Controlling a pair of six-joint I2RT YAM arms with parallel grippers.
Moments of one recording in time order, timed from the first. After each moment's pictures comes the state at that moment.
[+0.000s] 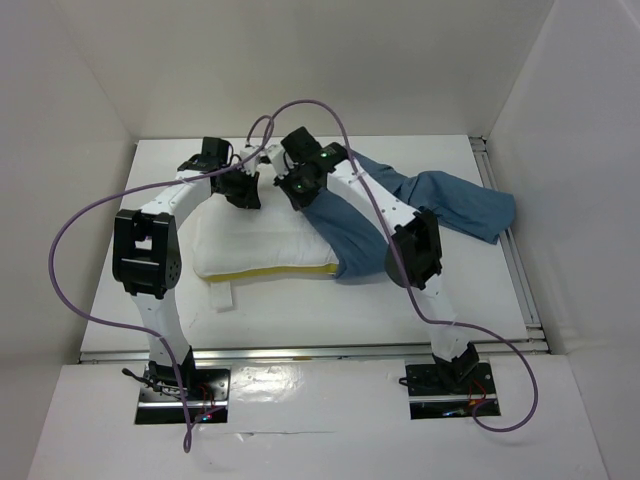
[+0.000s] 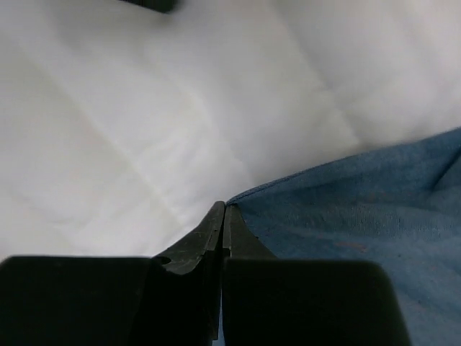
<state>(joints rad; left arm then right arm) -0.12 1.96 1.54 -0.54 0.51 0.31 0.66 2.31 2.30 -0.97 -0.13 -0.22</state>
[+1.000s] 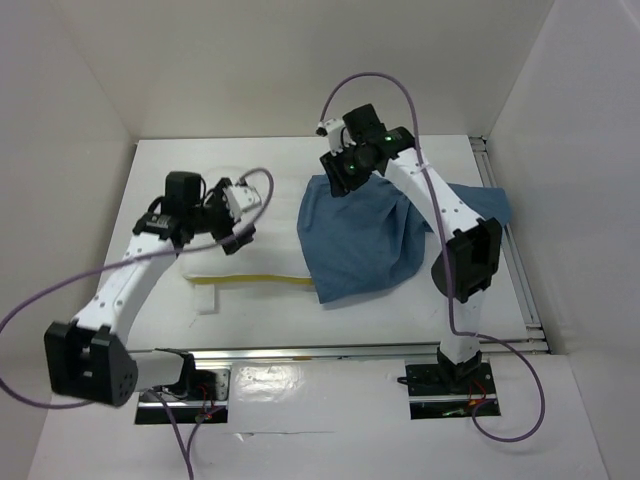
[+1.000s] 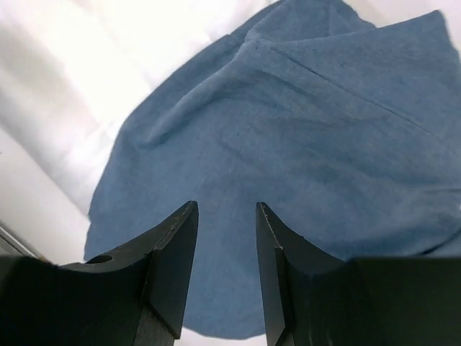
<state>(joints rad) -0.14 1.30 1.09 -0.53 0.55 0.69 0.49 1.98 2.02 -0.97 -0.22 -0.17</state>
